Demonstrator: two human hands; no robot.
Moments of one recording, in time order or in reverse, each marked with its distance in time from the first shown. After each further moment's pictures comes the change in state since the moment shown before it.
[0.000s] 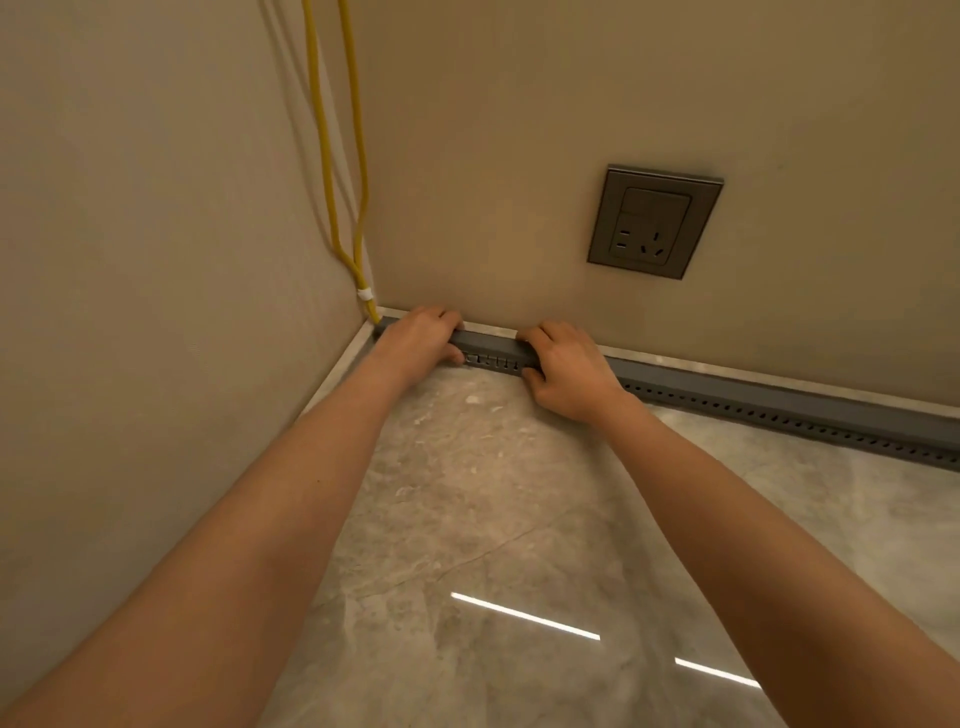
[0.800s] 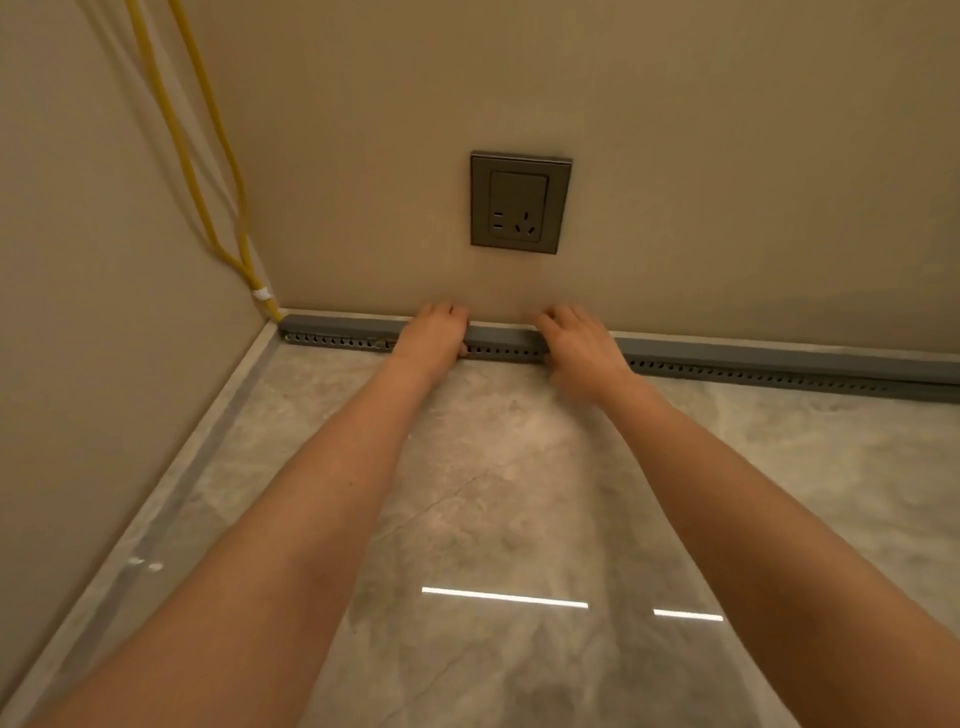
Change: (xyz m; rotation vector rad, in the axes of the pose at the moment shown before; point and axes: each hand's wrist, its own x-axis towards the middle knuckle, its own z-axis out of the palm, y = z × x) left_hand 0.017 0.110 0.018 0.038 -0.001 0.091; right_hand -0.063 0.076 -0.031 -0.191 -0.044 0.171
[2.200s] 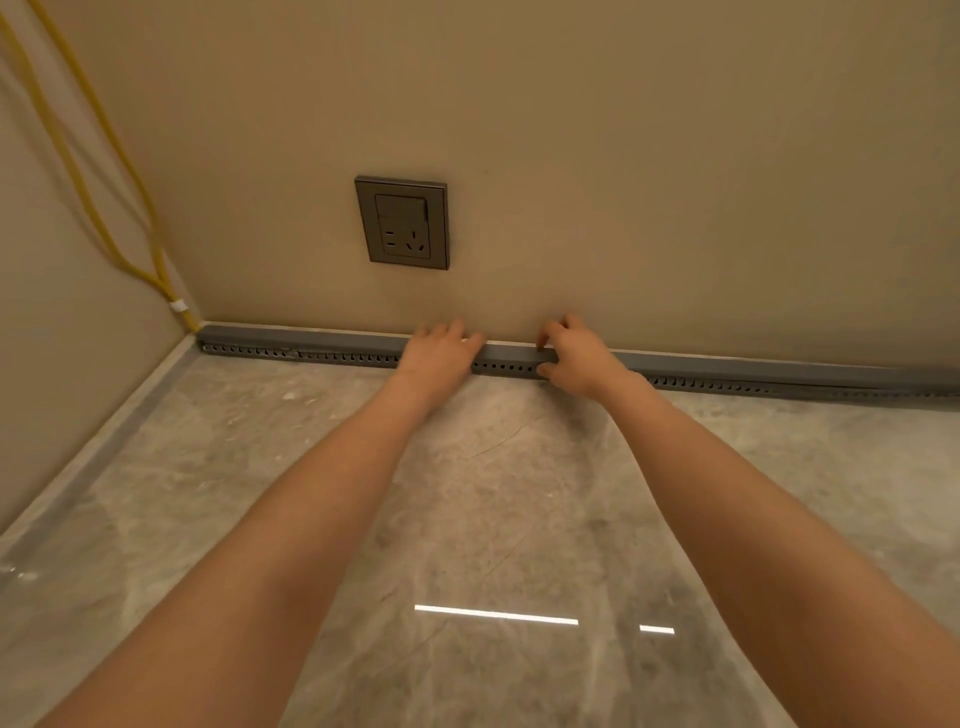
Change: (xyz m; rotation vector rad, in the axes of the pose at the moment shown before) left_hand 0.001 0.121 0.002 0.260 0.017 0.121; right_hand -0.042 0.110 -0.013 0.328 -0.095 0.168
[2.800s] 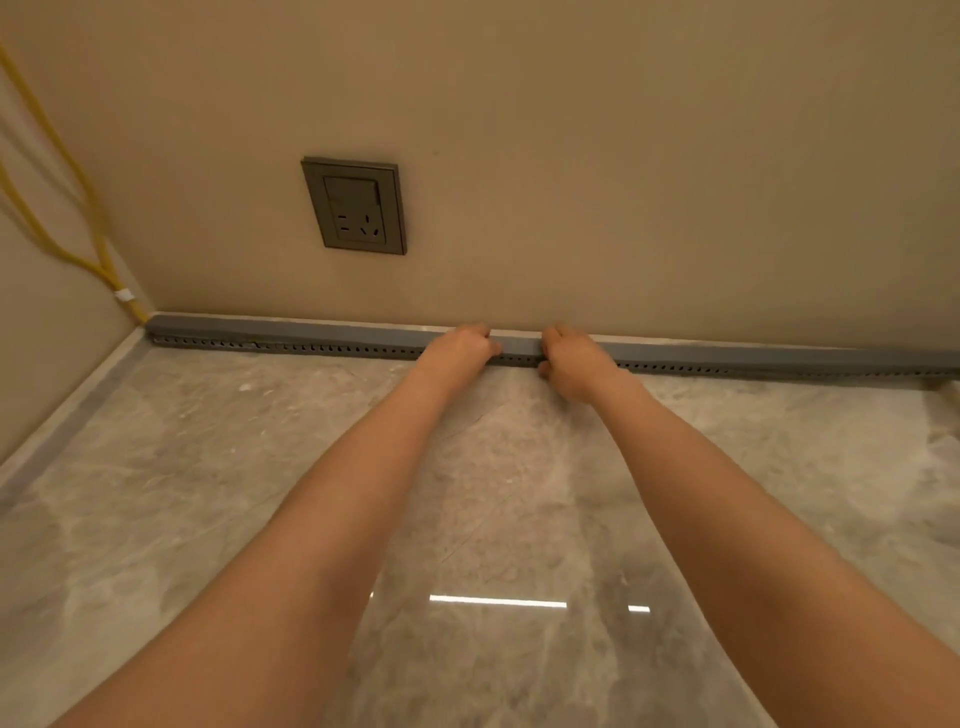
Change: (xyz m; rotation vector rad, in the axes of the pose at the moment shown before) left_hand 0.021 0.055 -0.007 -0.084 -0.050 0.136; right_hand -0.017 0.033 0.002 -0.187 -0.049 0.066
